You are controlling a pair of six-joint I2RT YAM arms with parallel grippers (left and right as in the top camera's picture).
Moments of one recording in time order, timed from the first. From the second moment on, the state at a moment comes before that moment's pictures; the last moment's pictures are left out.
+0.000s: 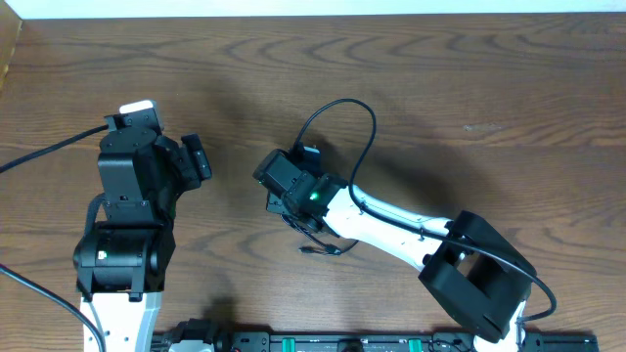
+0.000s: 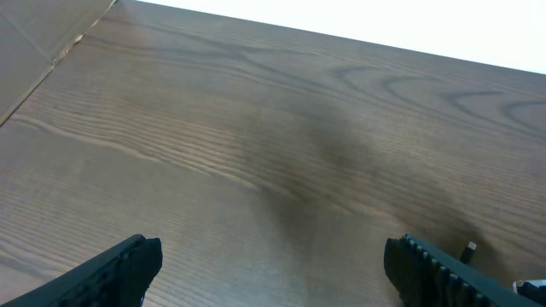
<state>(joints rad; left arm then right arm) -0.02 0.96 1.08 -0.76 -0.22 -0.17 0.95 1.98 1.34 -0.42 0.09 1.12</state>
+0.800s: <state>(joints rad) -0.02 0.96 1.08 -0.76 -0.22 -0.17 0.95 2.04 1.34 -0.42 0.10 1.12</state>
